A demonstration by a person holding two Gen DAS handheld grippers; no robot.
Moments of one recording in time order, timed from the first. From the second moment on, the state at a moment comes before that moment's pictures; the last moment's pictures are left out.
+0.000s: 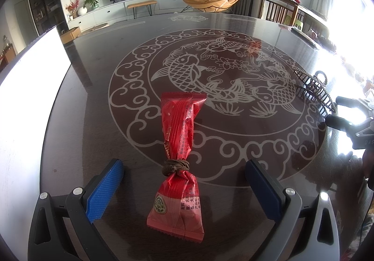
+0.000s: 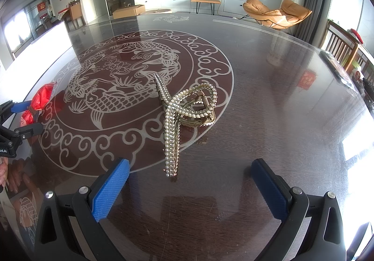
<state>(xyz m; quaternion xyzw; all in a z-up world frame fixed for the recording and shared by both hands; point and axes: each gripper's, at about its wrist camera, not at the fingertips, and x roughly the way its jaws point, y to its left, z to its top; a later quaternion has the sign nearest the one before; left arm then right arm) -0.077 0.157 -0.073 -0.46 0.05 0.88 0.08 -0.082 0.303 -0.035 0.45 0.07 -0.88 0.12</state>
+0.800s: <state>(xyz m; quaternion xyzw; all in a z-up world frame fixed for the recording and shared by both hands) -0.009 0.139 -0.007 -0.41 0.01 0.91 0.11 -0.065 0.265 0.047 0.49 0.07 -0.85 0.18</state>
